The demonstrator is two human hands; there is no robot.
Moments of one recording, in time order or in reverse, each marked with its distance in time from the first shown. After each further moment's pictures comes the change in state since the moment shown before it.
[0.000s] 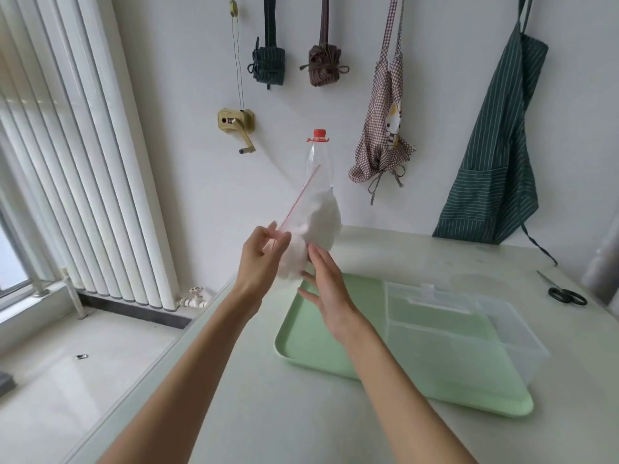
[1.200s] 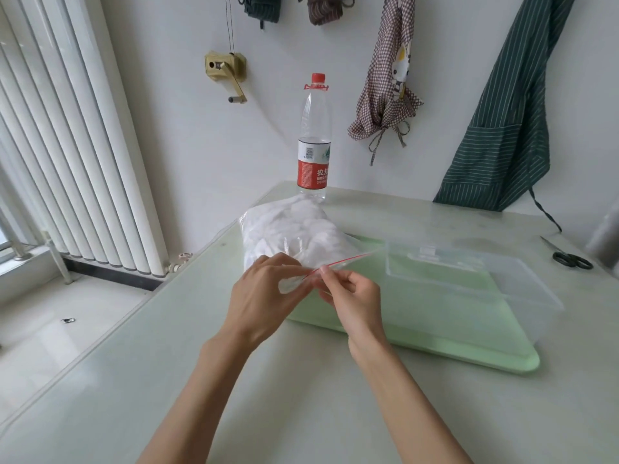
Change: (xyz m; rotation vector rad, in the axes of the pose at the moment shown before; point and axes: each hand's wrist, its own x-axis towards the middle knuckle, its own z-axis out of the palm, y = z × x) left_hand -0.066 -0.084 0.004 0.819 -0.167 0.330; right_hand -0.045 0.073 -0.047 -0.024 0.351 -0.075
